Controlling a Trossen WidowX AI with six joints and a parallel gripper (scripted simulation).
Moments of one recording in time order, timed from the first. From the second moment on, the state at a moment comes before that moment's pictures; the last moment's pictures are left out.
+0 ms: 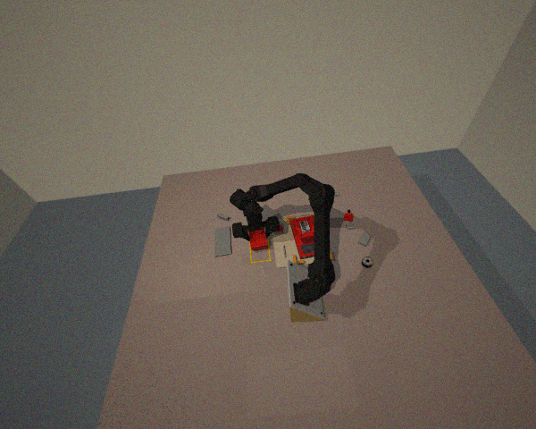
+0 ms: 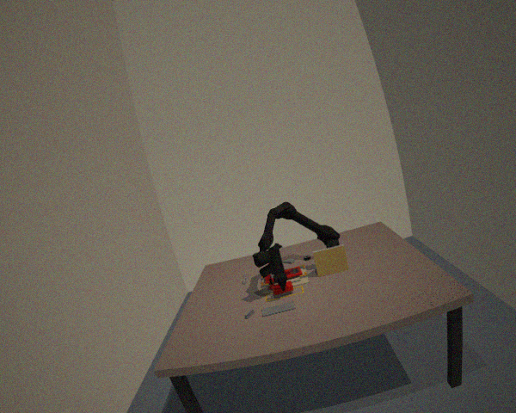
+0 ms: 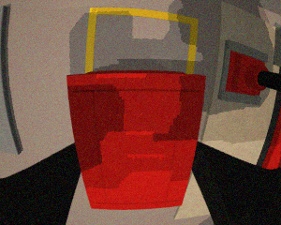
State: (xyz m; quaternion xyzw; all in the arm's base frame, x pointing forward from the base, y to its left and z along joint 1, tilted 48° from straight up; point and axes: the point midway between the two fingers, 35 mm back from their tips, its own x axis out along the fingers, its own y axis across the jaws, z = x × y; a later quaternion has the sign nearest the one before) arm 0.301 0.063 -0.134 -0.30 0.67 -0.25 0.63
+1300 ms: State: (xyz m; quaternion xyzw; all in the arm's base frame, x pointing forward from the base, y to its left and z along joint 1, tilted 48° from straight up) arm 0.300 0.049 -0.146 -0.30 0.67 -0.25 0.63
